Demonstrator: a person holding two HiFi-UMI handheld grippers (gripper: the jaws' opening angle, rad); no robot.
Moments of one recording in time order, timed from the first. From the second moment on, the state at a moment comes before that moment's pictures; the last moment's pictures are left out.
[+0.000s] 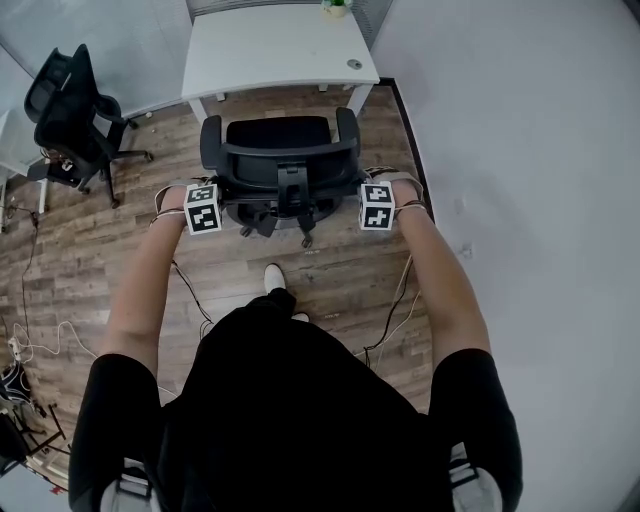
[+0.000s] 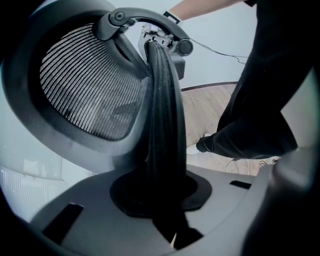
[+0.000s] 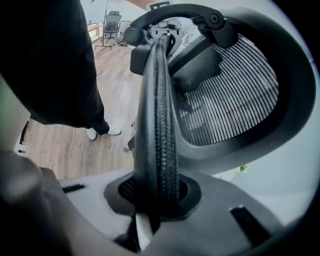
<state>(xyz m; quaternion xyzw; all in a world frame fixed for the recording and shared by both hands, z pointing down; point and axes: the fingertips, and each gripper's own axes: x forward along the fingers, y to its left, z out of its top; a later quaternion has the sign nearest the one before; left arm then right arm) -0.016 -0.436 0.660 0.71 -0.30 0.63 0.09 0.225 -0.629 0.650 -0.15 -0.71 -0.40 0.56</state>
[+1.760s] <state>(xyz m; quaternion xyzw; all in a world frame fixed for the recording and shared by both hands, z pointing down) -0.104 -0.552 0.658 0.70 -0.30 0.64 0.08 0.139 -0.743 0.652 -0.15 -0.71 -0.40 0.56</state>
